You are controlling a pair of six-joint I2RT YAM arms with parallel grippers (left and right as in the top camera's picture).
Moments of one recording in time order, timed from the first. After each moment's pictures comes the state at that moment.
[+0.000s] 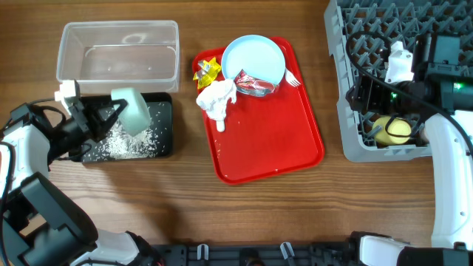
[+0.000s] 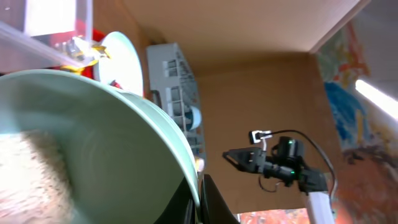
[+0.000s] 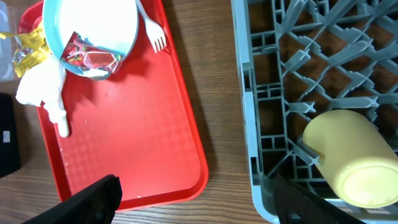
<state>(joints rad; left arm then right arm) 0.61 1.68 1.07 -1.03 1.51 0.27 -0.13 1.43 1.43 -1.17 -0.24 0.03</state>
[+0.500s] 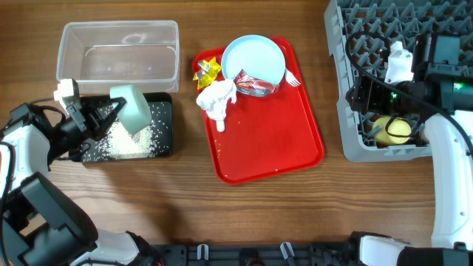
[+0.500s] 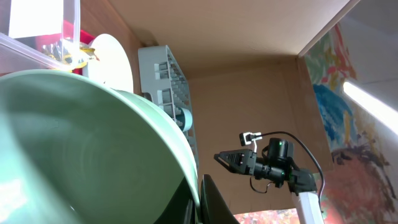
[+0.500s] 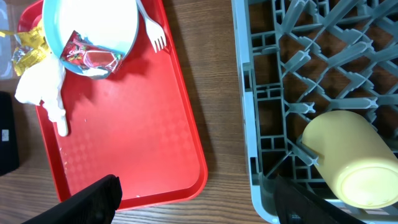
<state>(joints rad) 0.61 1.68 1.07 -1.03 1.54 0.26 -0.13 1.43 1.43 -1.17 -0.24 0.02</state>
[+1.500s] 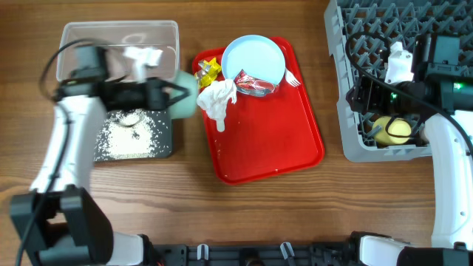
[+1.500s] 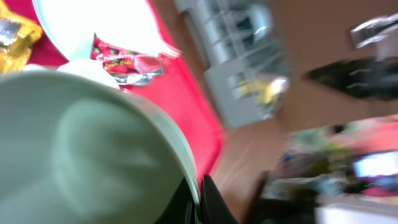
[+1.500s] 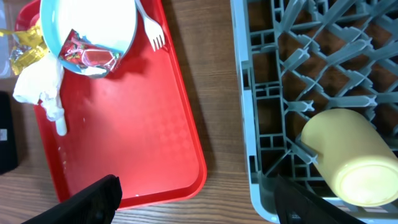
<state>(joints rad) 0.03 1.62 1.25 -0.78 1.01 0.07 -0.13 1.43 1.43 -1.17 -0.24 0.02</state>
